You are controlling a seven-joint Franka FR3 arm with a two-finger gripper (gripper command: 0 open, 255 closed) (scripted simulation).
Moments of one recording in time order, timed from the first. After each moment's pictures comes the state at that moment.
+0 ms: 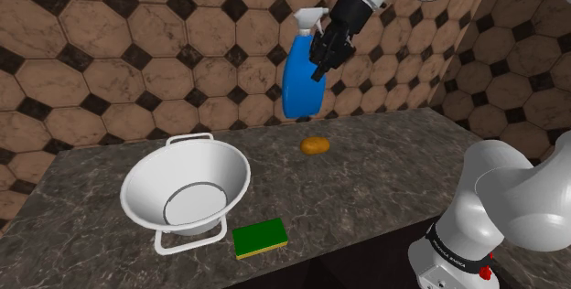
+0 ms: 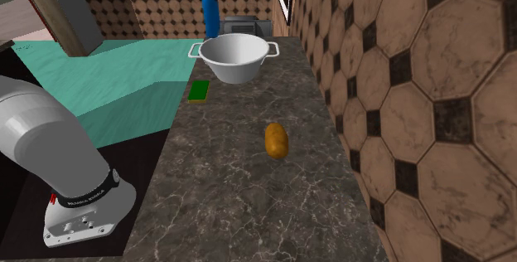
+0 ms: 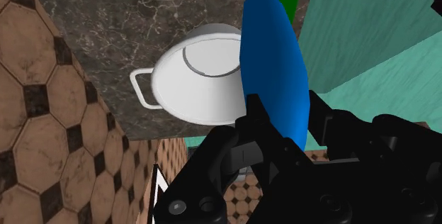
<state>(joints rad) 0.52 -0.59 -0.22 -2.24 0.25 1.96 -0.93</state>
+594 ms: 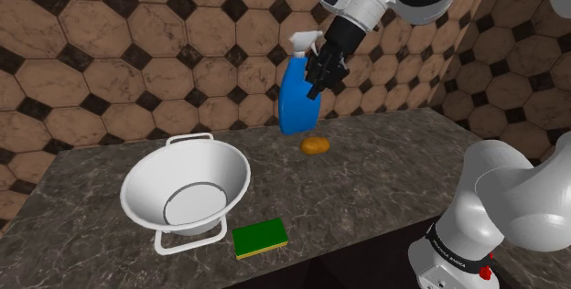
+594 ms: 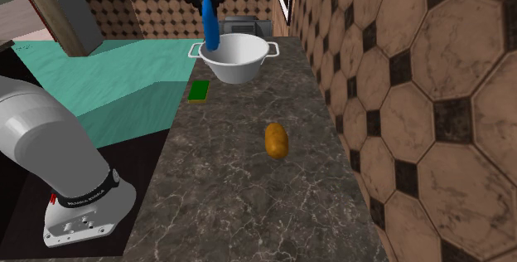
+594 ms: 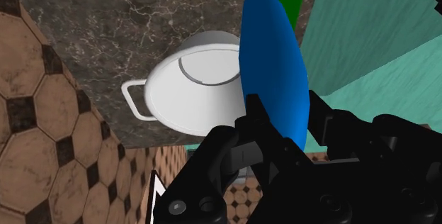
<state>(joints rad) 0.53 -0.61 -0.21 -2.36 0.26 2.06 -0.94</state>
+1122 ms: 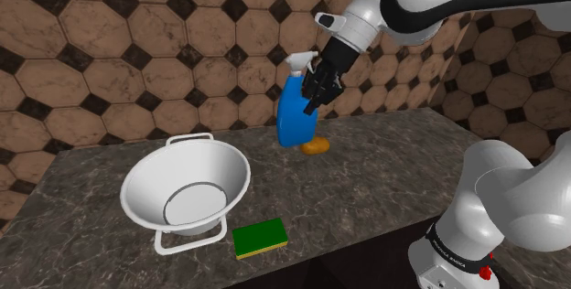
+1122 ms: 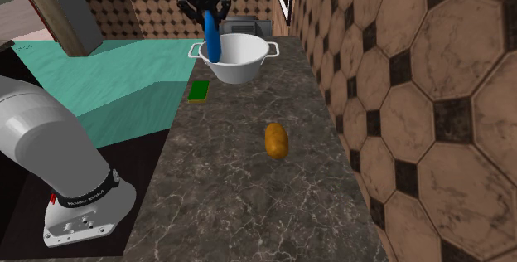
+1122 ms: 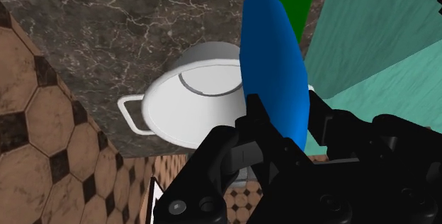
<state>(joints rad) 0.53 -0.60 -0.21 -2.45 0.27 2.17 -0.97</state>
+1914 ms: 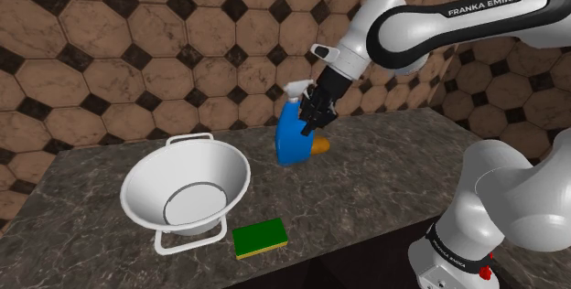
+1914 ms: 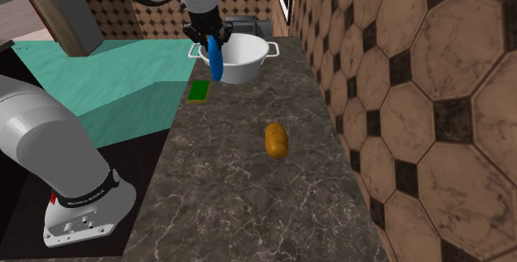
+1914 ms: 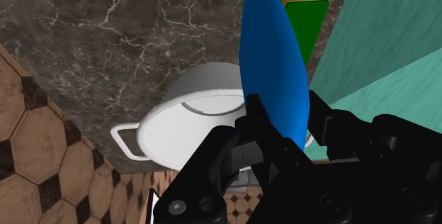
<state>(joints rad) 0.55 -0.56 -0.24 -2.59 0.31 2.33 -1.04</state>
